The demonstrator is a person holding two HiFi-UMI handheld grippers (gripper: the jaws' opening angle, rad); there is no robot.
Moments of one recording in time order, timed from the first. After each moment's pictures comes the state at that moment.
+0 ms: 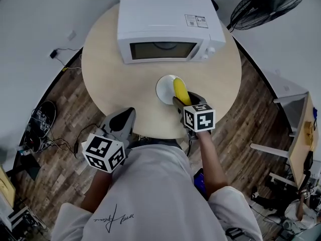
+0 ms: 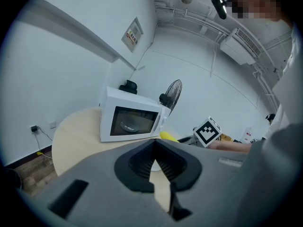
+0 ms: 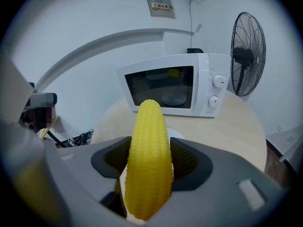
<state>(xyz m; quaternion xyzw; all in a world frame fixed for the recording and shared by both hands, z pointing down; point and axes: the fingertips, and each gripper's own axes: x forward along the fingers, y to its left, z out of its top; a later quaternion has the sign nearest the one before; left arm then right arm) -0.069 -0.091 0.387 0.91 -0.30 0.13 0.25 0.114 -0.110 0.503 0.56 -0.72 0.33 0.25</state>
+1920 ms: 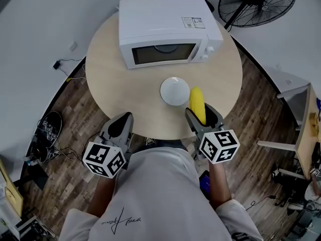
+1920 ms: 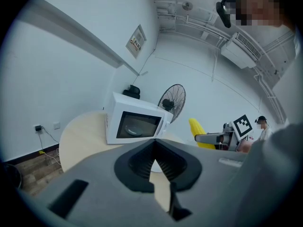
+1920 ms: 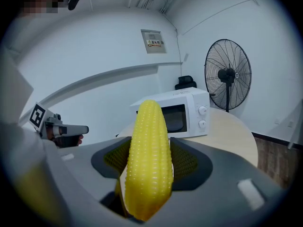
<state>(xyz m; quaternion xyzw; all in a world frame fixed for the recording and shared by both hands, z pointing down) -0.100 -0.088 0.373 0.91 -0.33 0.10 0.25 0.104 -0.050 0.388 0.62 -0.74 0.25 0.09</state>
